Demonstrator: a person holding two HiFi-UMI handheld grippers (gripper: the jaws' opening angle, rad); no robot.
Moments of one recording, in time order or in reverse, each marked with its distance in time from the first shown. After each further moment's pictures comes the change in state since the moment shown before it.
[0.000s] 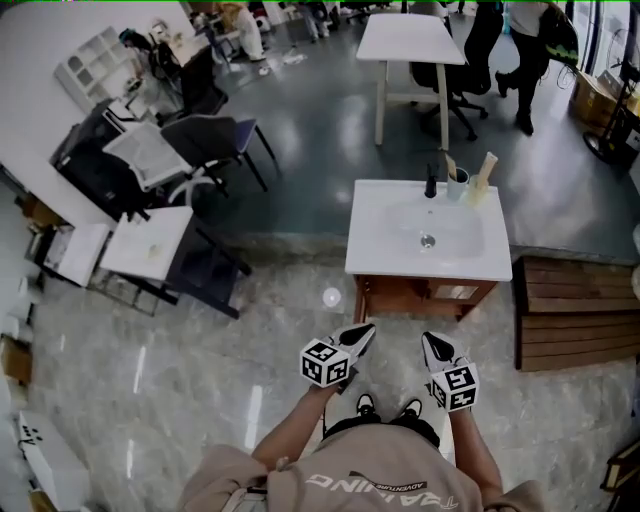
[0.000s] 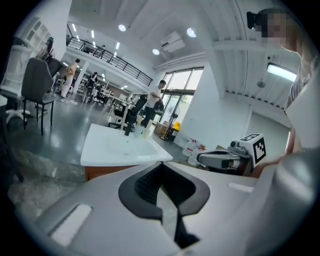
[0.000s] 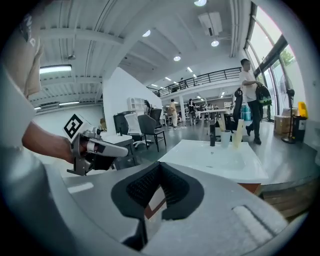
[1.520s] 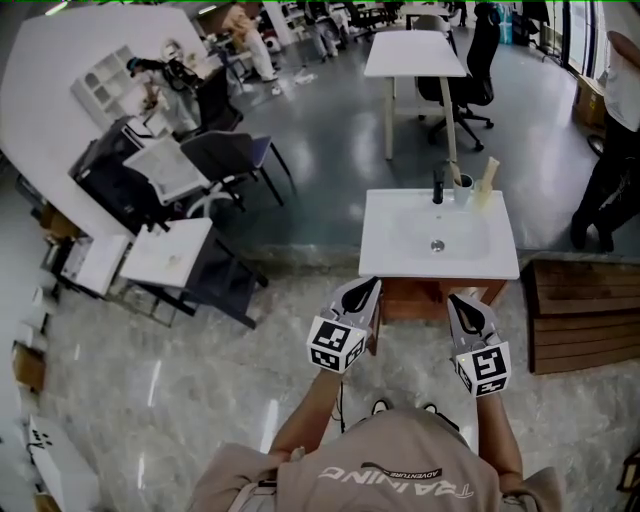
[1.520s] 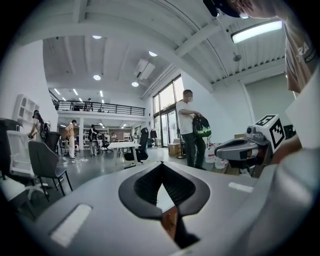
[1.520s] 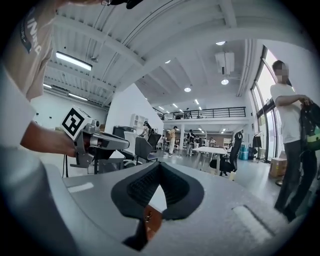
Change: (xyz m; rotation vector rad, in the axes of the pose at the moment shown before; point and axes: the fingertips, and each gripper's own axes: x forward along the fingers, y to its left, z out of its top) left arm -0.041 -0.045 0.166 0.441 -0.267 0.208; right arm -0.056 0.000 0.148 -0.264 -0.302 -0.080
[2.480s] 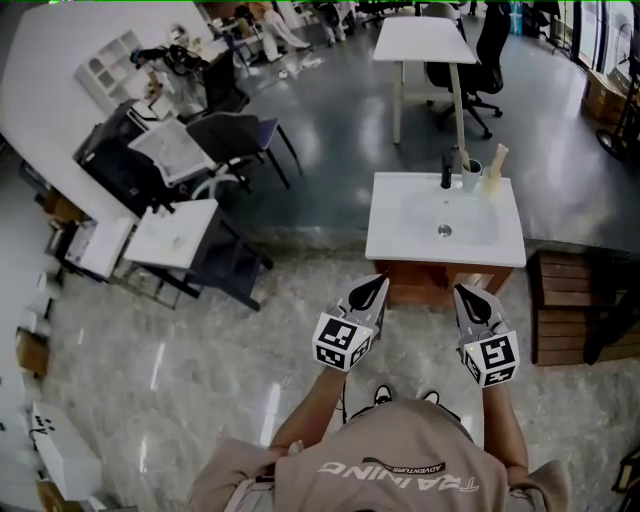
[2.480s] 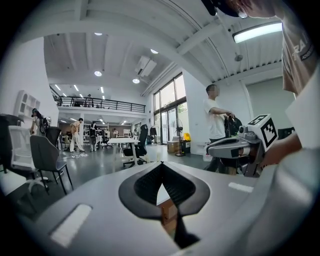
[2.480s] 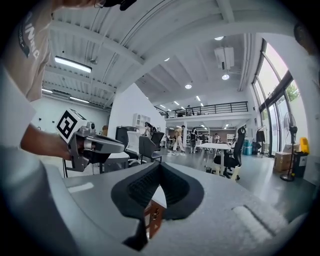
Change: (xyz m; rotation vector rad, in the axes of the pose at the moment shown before) left arm -0.023 -0.020 -0.016 -0.031 0.039 -0.009; right arm -0.006 0.010 -0.007 0.039 0.026 0.041
